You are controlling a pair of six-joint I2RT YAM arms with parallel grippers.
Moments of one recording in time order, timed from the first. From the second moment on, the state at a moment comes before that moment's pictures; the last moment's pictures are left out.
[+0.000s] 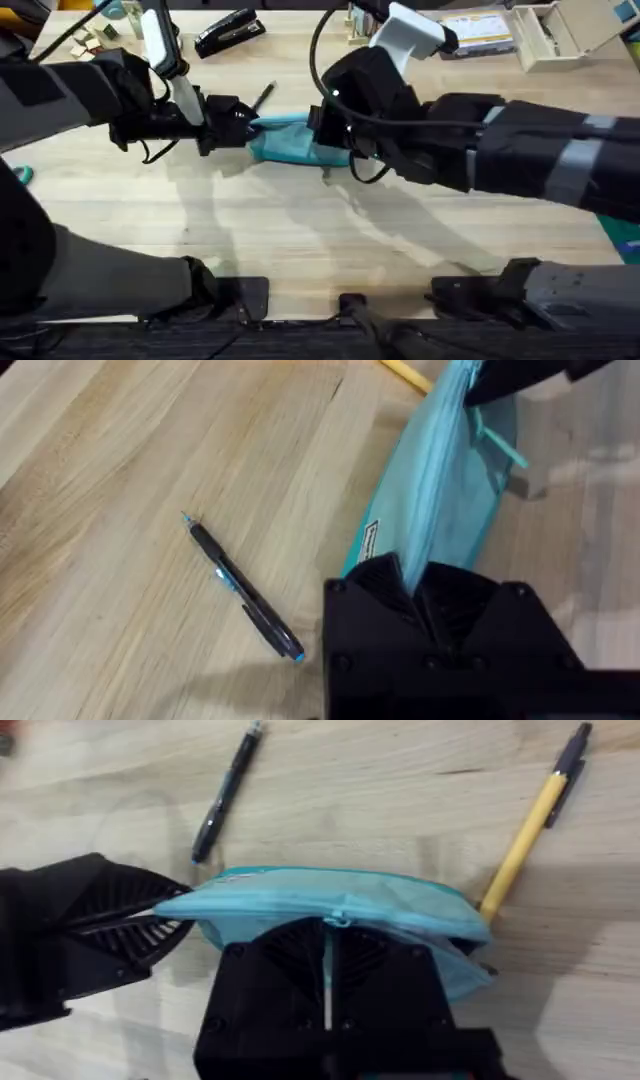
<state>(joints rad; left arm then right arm) 0.31 1.62 0.86 -0.67 1.07 1.43 0.85 1.50 0.92 -0.20 0.25 0.89</state>
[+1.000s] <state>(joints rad) 0.31 1.62 0.86 -0.67 1.07 1.43 0.87 1.54 0.92 0.05 0.06 0.89</state>
